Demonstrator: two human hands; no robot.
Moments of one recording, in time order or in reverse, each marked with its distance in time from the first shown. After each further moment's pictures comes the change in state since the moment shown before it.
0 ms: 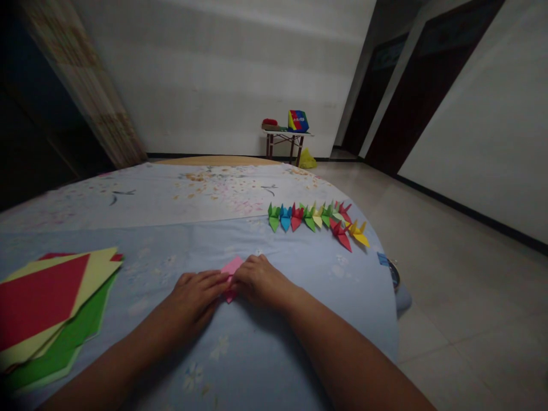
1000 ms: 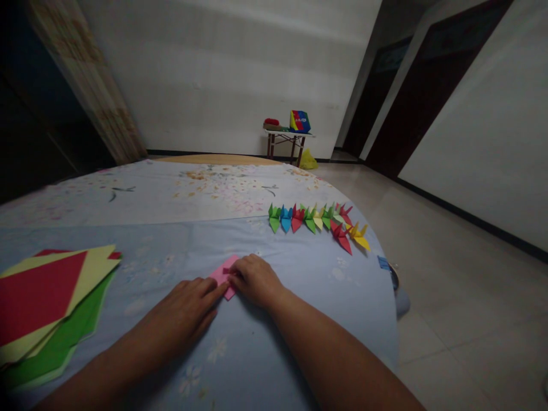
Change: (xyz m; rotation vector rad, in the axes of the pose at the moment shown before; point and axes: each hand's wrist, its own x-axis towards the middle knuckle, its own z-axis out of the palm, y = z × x) left_hand -0.003 0.014 -0.011 0.119 -0.155 -0.075; right_hand 0.014 0.010 0.031 0.019 0.160 0.194
